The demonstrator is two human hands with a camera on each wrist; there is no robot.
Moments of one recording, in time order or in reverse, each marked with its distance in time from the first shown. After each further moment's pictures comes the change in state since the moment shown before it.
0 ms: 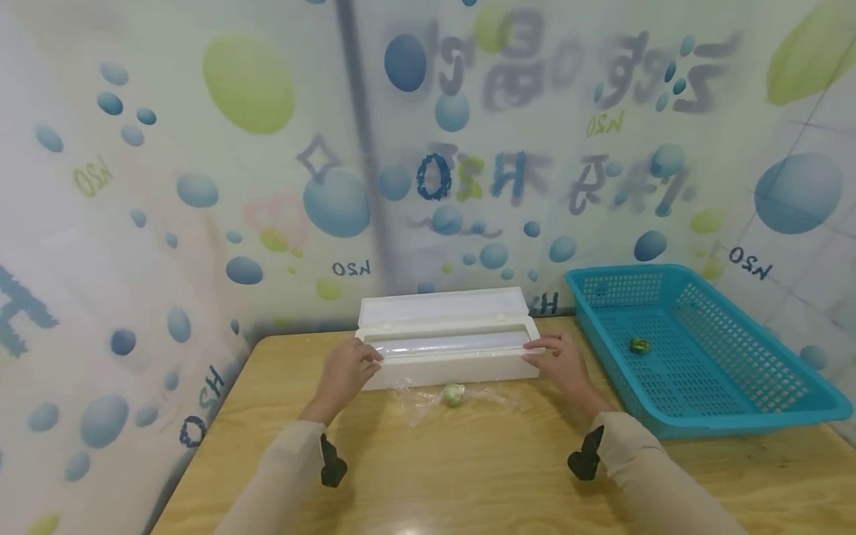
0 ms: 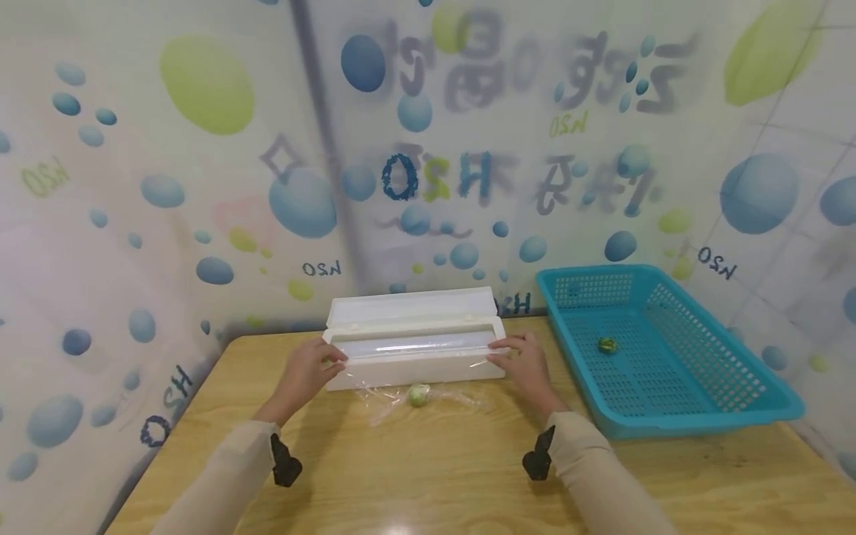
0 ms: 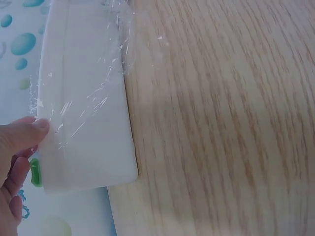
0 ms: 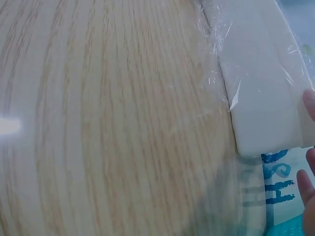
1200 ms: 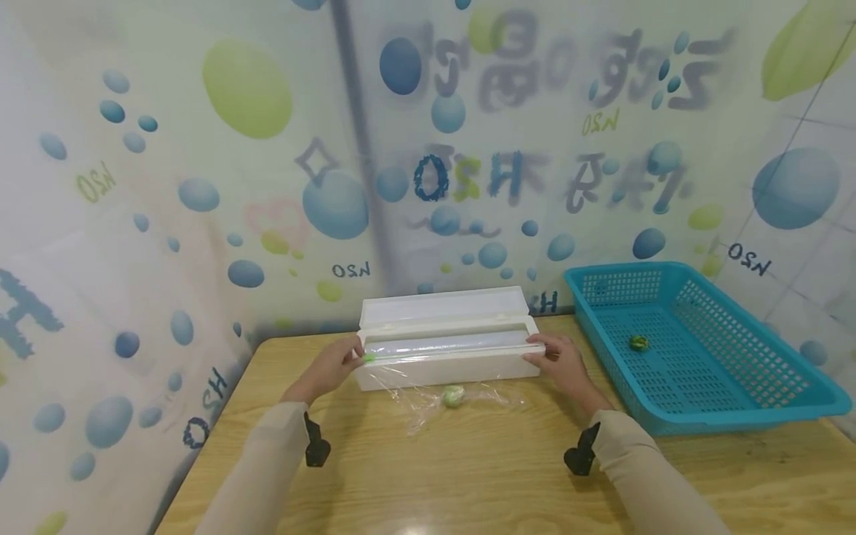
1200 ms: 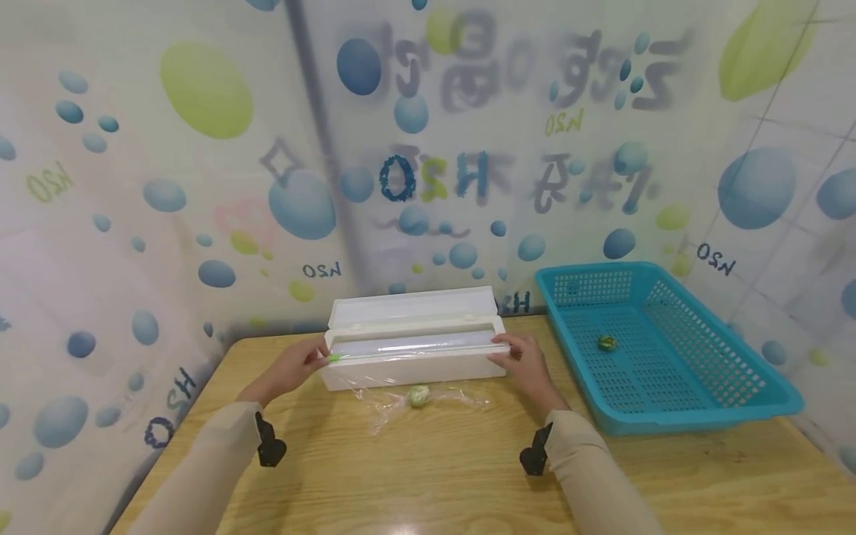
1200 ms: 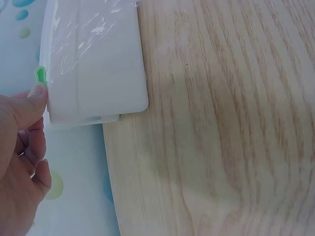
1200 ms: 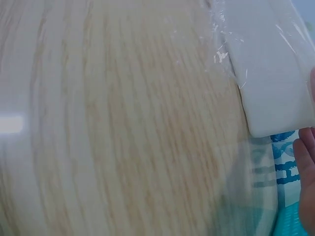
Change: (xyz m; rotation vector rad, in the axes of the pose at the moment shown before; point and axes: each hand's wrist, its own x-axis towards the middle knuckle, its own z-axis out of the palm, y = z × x) left_hand 0.010 -0.032 -0.020 -0.254 -0.355 -0.097; right_hand 0.002 0.015 0.001 0.004 -0.025 -0.011
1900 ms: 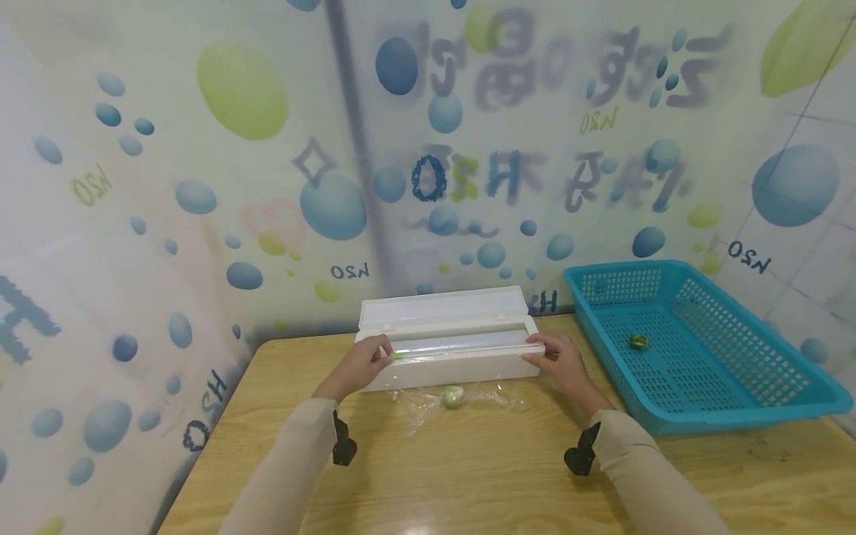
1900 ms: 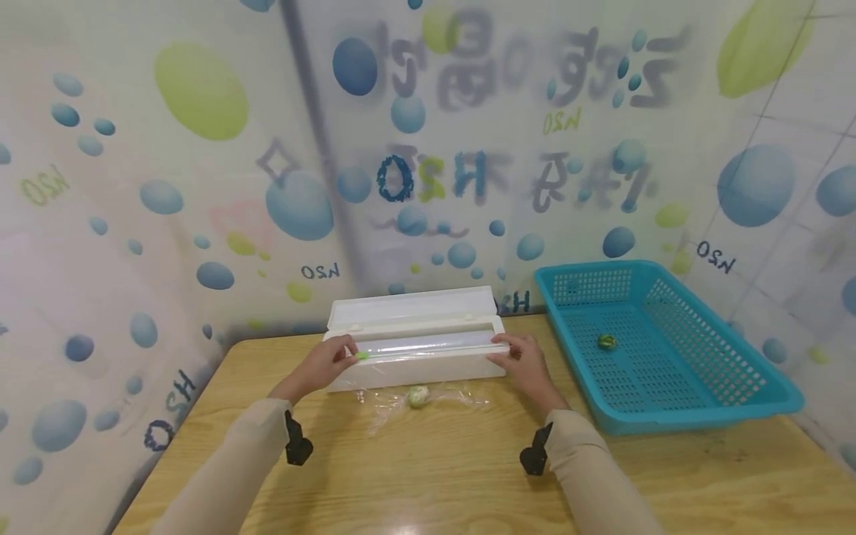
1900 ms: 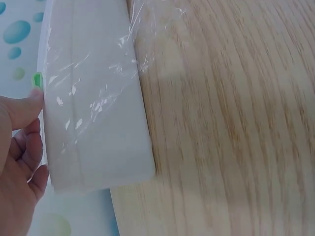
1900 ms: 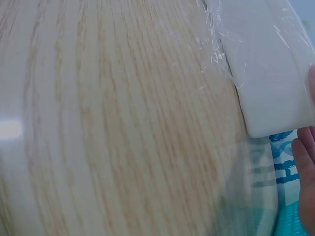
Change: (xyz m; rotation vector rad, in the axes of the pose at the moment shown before) left_hand 0.020 0.030 0.024 -0.061 0.000 0.000; right_hand -0.001 0.000 0.000 0.040 0.004 -0.025
